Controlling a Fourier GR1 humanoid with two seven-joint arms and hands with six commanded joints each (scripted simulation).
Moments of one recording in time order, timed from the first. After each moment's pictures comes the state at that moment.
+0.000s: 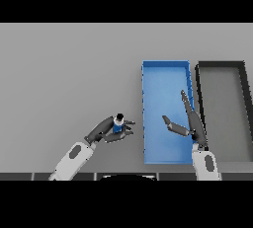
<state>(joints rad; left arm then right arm) -0.17 0.18 -0.59 -1.40 0.07 -0.12 -0.16 0.09 -0.17 0.09 -1.70 0.17 0.07 -0.06</state>
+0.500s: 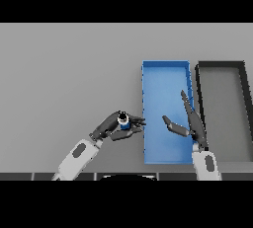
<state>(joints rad) -0.21 0.12 -0.58 -1.56 0.05 -0.12 -0.14 0.09 -0.18 0.10 -1.70 0.19 0.07 -0.07</state>
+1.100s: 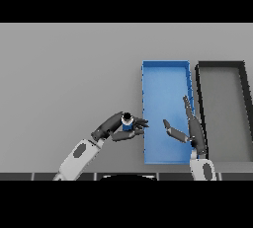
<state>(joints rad) -0.21 0.09 -0.56 -1.59 0.03 -0.20 -0.07 0.18 -0.14 0.12 -1.78 0.27 0.00 -0.04</state>
